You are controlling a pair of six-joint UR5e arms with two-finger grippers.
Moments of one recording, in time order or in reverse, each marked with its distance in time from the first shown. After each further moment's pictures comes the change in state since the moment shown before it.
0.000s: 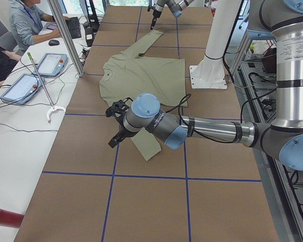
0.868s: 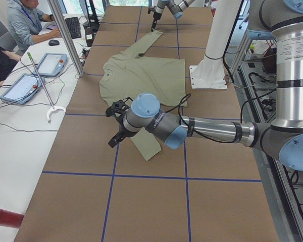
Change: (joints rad) left arm 0.000 -0.001 0.000 -0.001 0.000 0.001; right arm -0.026 -0.008 -0.016 0.009 -0.006 -0.002
